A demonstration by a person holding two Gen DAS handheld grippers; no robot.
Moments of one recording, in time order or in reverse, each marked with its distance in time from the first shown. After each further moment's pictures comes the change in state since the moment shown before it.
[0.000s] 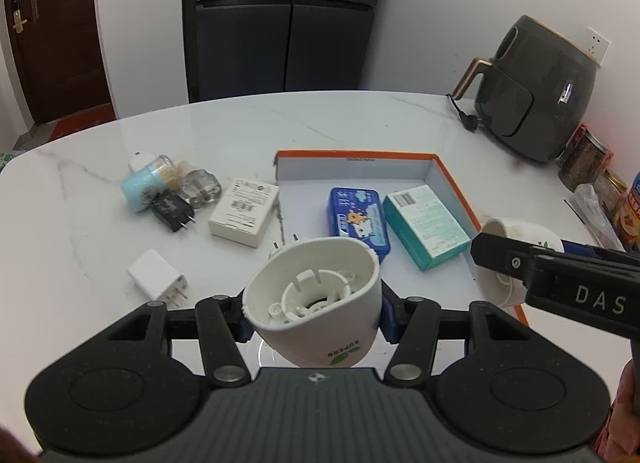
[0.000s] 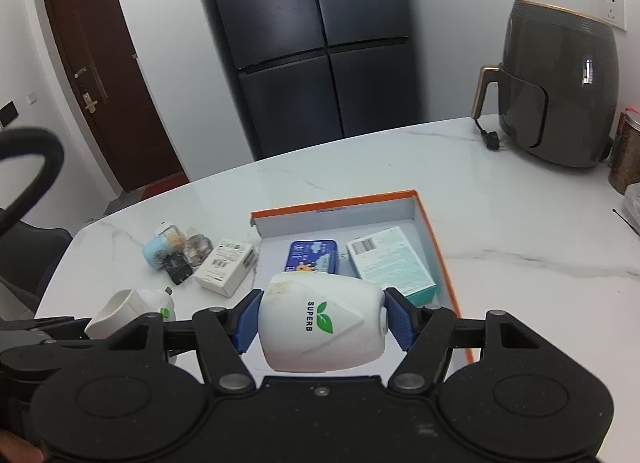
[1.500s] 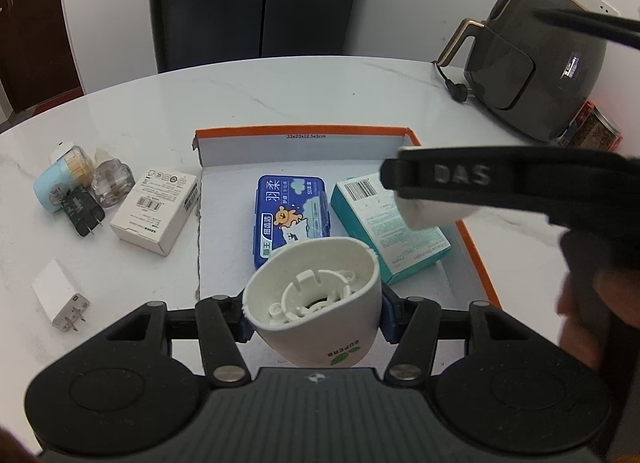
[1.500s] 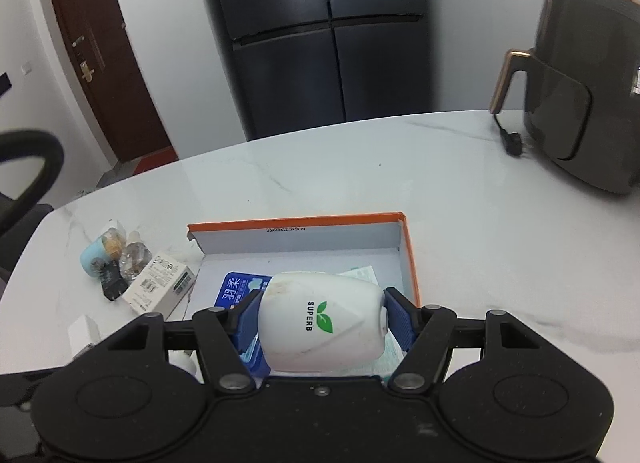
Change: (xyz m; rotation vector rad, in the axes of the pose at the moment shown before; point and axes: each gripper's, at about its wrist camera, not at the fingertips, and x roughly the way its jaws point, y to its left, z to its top) left arm 0.081 -0.054 0.019 -0.001 0.084 -0.023; right arm 0.114 -0.050 0.051 -0.080 0.082 0.015
